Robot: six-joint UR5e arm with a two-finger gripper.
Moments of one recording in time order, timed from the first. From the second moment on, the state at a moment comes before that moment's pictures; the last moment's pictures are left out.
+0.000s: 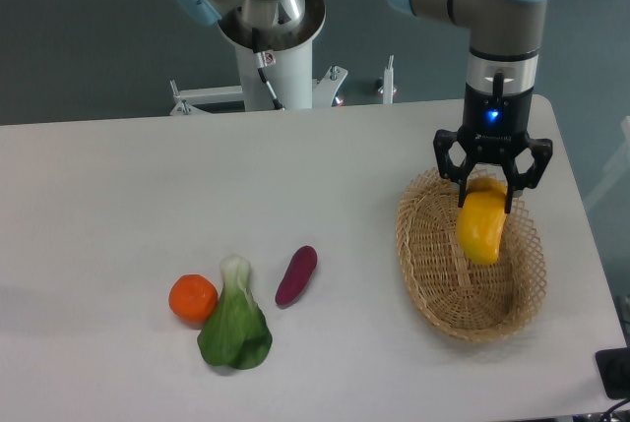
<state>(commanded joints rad) 2.76 -1.77 -1.68 -0.85 1.27 1.04</state>
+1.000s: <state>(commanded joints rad) 2.68 -1.69 -1.85 -0.84 1.35 1.07</state>
